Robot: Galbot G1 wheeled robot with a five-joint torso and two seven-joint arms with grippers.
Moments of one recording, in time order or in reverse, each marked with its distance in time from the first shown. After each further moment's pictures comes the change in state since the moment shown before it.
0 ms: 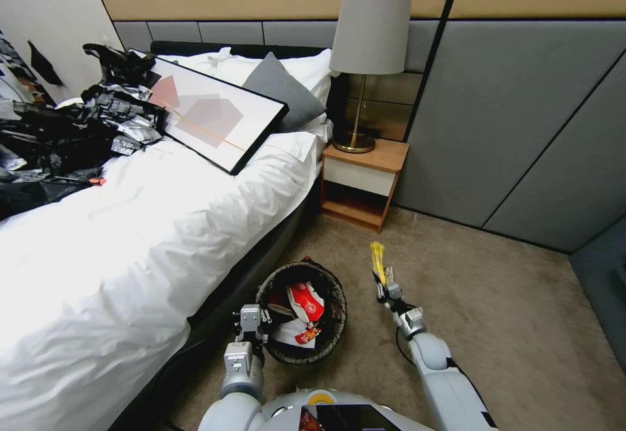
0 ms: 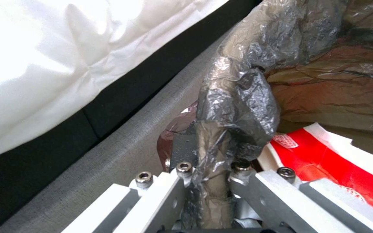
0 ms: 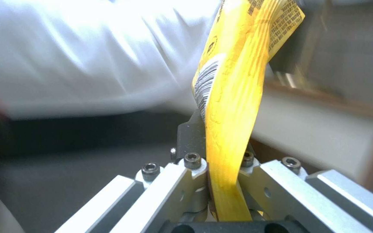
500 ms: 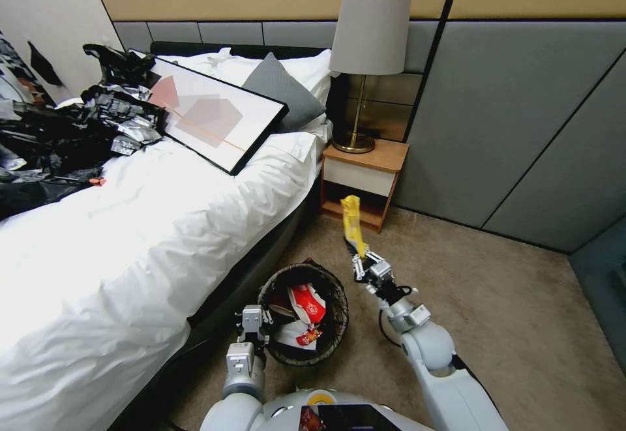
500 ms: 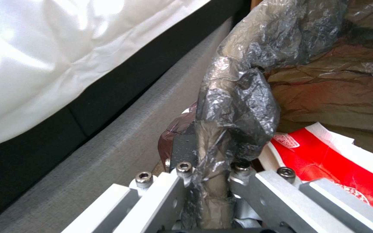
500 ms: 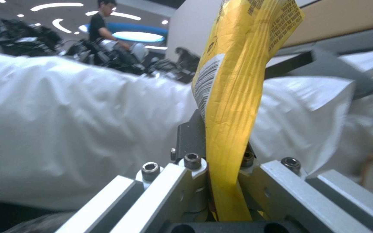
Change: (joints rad) left arm -0.004 0.001 0.032 0.012 0.021 0.001 0.003; right arm -0.035 -0.081 -0.274 0.168 0.056 -0.023 -0.029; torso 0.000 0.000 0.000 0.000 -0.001
